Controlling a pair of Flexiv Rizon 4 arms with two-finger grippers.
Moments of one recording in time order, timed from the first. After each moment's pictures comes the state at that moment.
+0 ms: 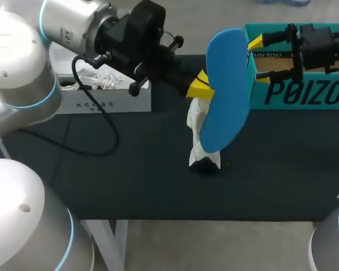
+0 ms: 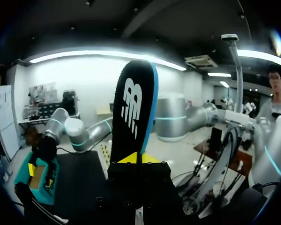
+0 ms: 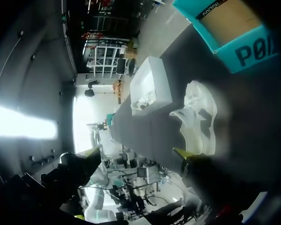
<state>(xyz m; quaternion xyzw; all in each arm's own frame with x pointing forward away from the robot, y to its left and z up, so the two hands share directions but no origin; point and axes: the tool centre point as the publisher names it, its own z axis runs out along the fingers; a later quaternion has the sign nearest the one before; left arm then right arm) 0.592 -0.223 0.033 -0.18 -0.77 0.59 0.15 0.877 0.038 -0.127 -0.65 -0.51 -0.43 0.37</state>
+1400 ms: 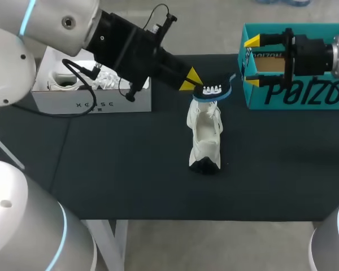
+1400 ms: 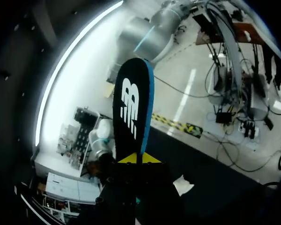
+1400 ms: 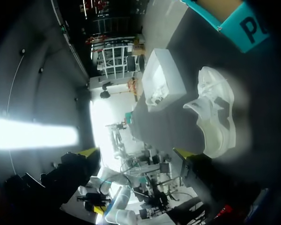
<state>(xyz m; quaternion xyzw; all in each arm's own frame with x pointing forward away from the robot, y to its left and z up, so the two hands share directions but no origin) 0.660 -0.209 0.000 -0.47 -0.74 0.41 -0.25 0.881 0.053 -0.125 -0.62 -0.44 -0.46 0.46</state>
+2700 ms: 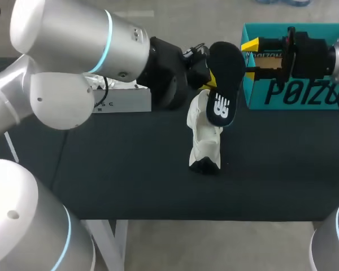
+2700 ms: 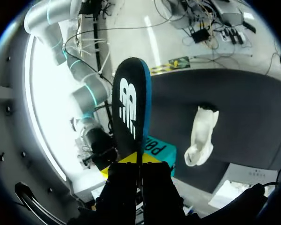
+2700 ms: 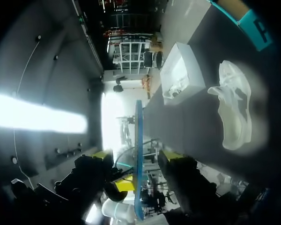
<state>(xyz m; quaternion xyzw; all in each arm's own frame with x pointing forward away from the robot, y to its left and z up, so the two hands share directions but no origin) 0.769 -0.256 -0.077 -0.62 -0.63 0.19 -0.42 0.831 0.079 -0.080 -0.57 -0.46 -0.51 0.46</state>
